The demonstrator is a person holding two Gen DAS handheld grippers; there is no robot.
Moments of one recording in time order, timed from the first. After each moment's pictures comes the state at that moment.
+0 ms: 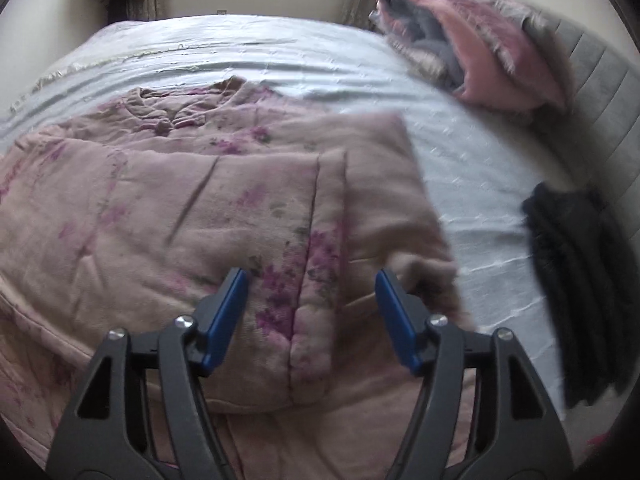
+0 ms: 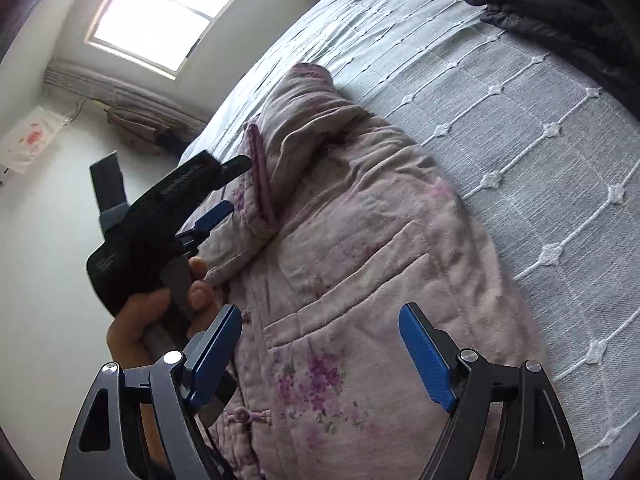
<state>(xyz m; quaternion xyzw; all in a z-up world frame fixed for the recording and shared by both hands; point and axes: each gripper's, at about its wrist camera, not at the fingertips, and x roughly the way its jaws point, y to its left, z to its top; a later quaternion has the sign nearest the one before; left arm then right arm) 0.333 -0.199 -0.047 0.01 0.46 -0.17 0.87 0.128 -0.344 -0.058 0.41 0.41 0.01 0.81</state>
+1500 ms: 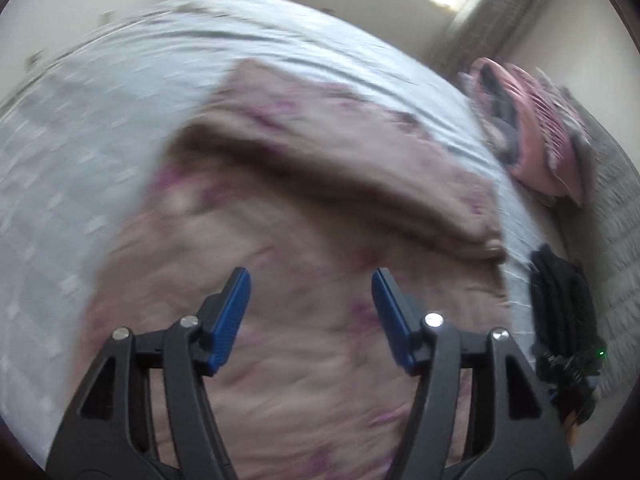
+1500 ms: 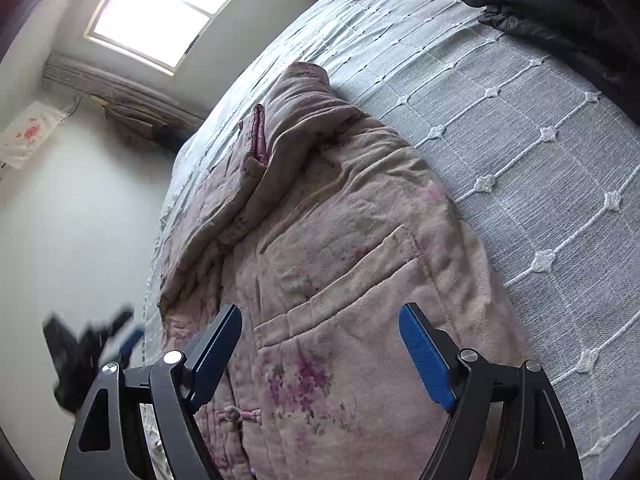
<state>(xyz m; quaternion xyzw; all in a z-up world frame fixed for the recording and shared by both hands) 0.228 0.126 -0.005 -0.17 0.47 -0.06 0.86 0.128 -0.347 -0.058 0.41 0.42 0.01 0.81</state>
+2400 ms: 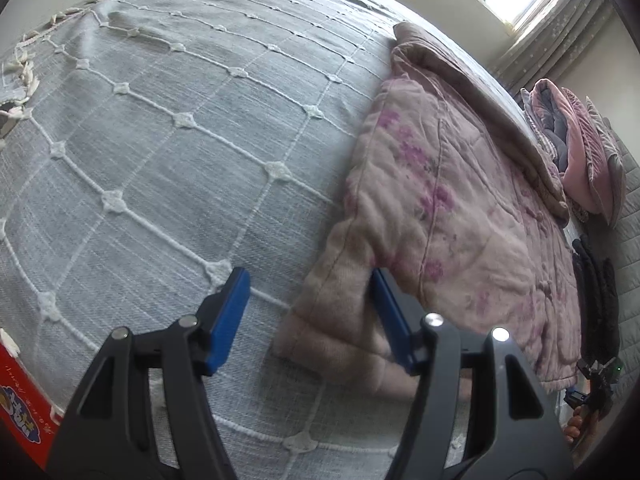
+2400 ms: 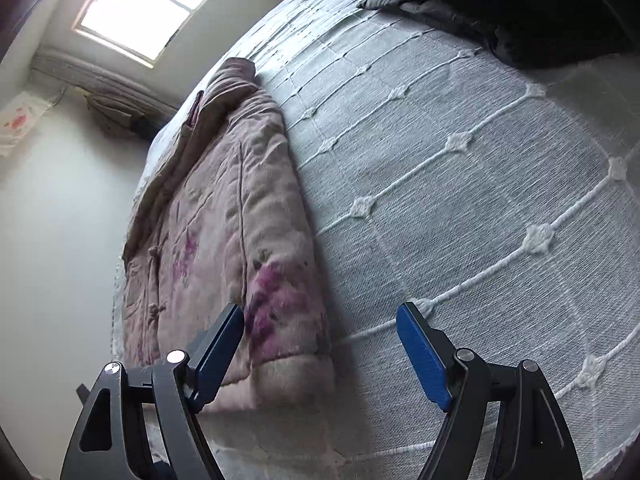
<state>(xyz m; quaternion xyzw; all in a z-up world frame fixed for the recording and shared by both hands) 0.100 0.273 -0.105 -0.20 0.49 0.00 0.85 -0.025 -0.396 -0.100 0.38 0.45 -0.02 0.81</state>
